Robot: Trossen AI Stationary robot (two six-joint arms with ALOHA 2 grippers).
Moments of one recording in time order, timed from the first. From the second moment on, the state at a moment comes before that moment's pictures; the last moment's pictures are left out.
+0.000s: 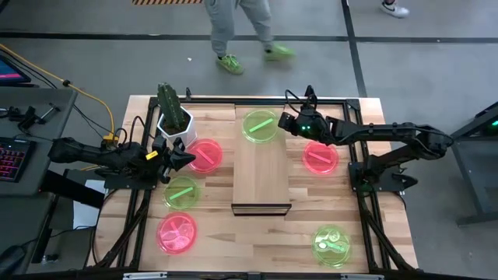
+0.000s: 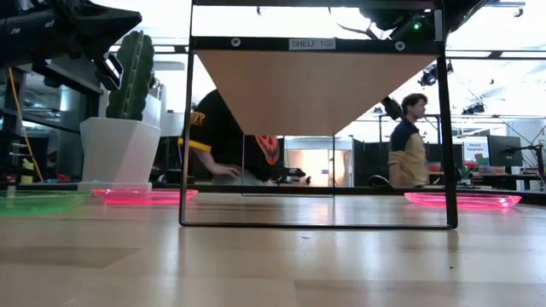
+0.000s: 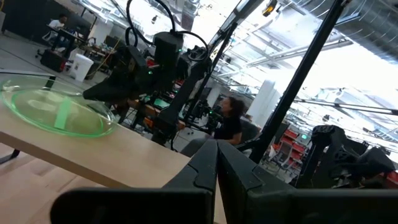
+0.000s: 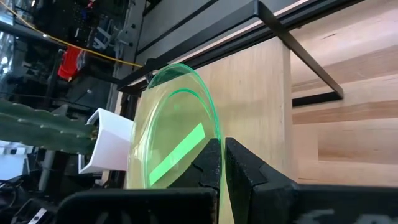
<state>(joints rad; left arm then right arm) -0.13 0.28 0.01 0.54 -0.14 -0.45 -0.28 1.30 0.80 -0.05 0.34 1.26</state>
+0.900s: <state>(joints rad) -0.13 0.28 0.01 0.54 -0.14 -0.45 -0.33 1.14 0.80 -0.13 0.30 1.03</state>
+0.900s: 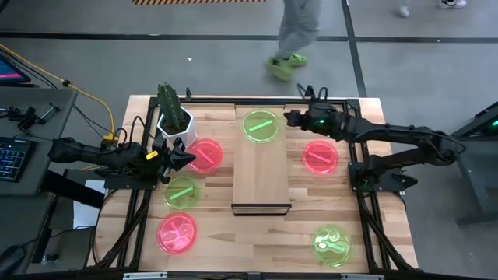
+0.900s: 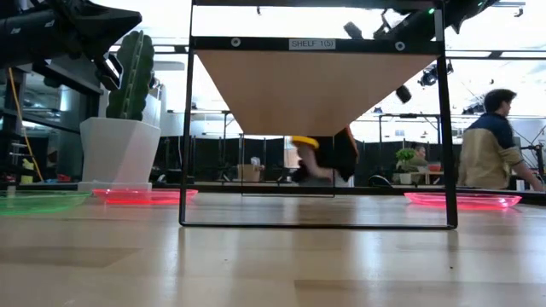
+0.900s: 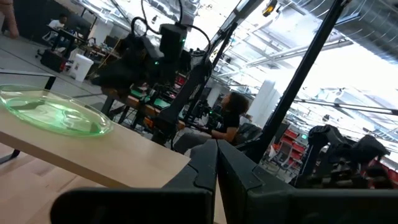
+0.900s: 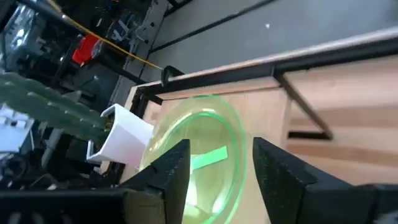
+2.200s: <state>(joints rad) -0.11 0.83 0.75 -0.78 0.18 -0.42 -0.04 0.95 0.80 -0.03 0.03 0.76</state>
